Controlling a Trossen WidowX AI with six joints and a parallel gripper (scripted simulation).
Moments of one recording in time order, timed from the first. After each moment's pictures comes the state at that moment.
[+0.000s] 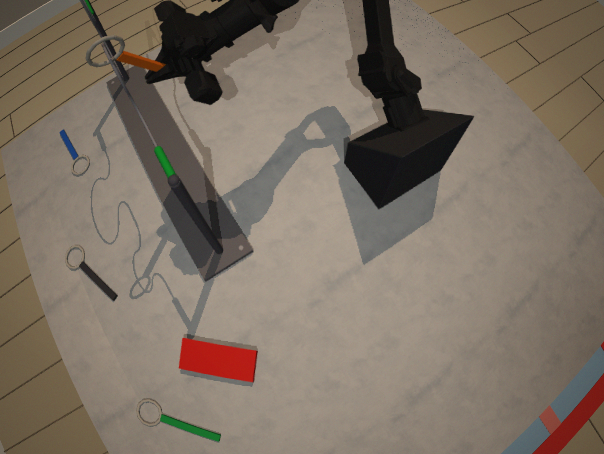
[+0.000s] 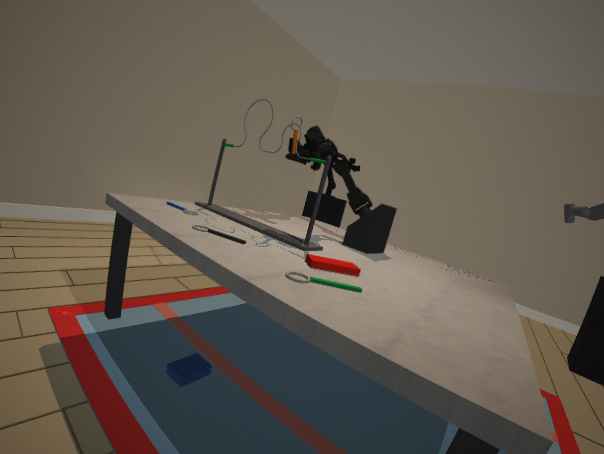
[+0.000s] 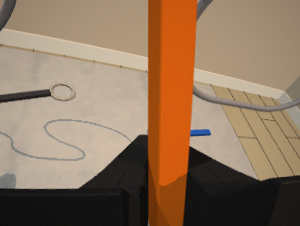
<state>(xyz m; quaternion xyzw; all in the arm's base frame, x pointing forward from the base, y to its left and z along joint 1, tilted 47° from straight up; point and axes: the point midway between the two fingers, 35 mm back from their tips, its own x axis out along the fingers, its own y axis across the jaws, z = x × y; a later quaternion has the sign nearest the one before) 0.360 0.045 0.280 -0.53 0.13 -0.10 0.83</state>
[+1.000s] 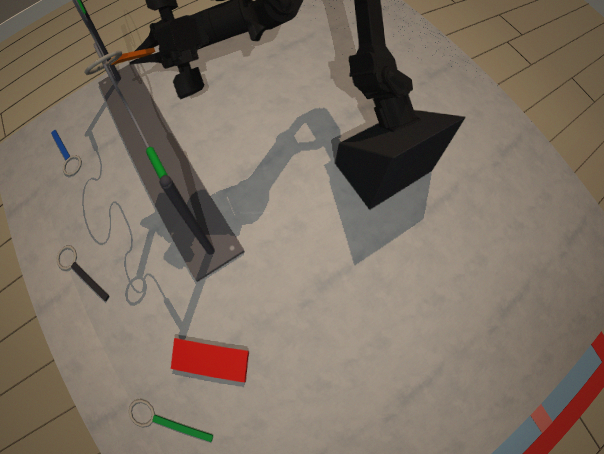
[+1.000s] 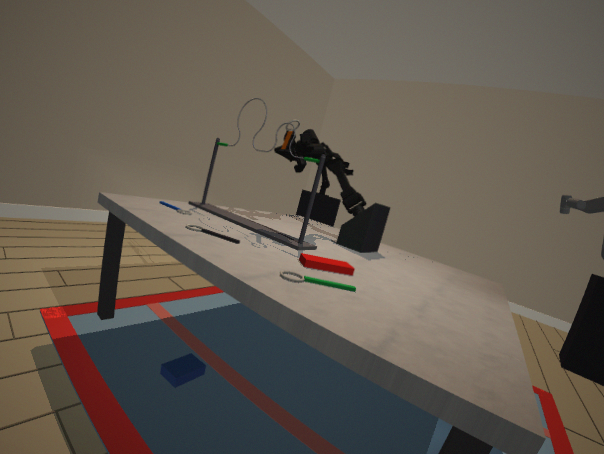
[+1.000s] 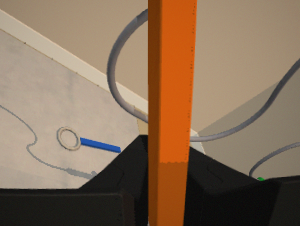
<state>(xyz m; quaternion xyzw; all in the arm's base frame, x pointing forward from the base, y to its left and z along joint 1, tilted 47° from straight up) 0.361 0.035 0.312 -0.70 0.07 -0.16 0.70</state>
